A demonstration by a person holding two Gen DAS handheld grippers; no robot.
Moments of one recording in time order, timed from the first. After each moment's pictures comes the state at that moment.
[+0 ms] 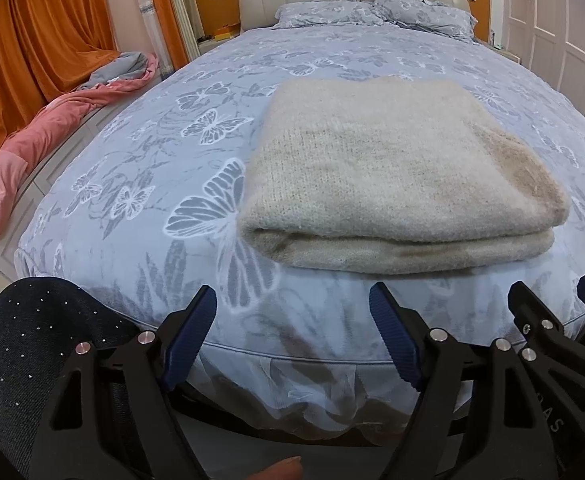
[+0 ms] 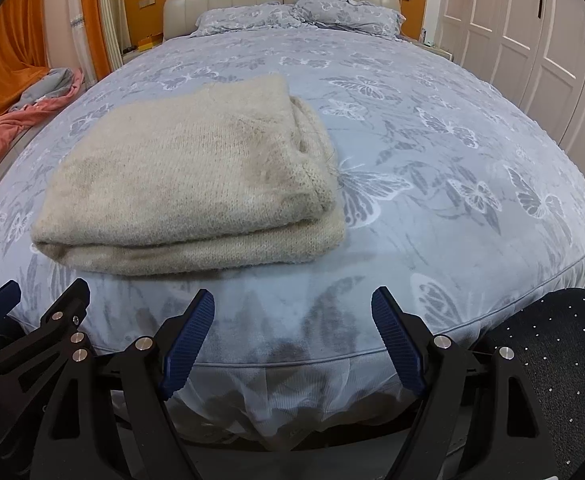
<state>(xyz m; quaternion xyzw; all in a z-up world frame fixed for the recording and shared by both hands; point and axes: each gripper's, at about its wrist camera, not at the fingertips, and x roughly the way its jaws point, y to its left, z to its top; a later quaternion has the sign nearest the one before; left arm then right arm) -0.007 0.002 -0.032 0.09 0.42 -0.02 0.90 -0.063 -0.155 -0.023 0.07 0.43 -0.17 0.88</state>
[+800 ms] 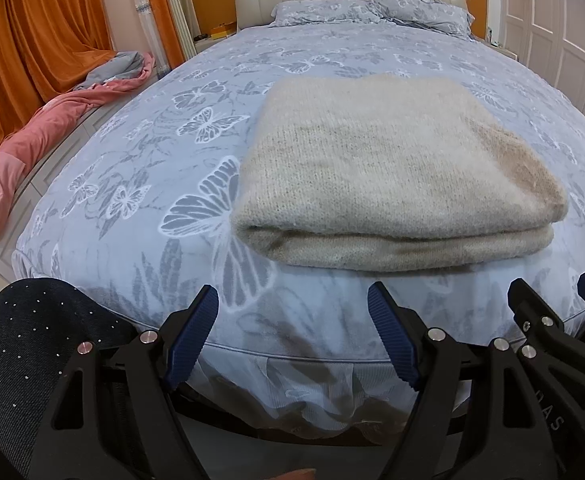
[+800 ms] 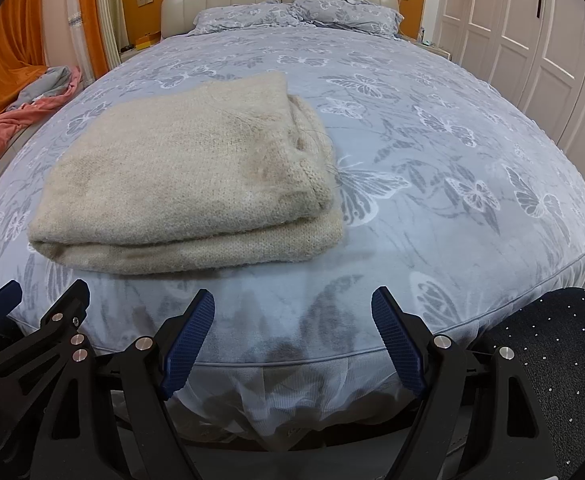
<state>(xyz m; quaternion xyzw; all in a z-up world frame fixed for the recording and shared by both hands) -0.005 0.000 -0.035 0.09 0.42 -0.02 0.90 -0.061 -0.158 -0.025 0.07 0.43 -0.17 0.88</state>
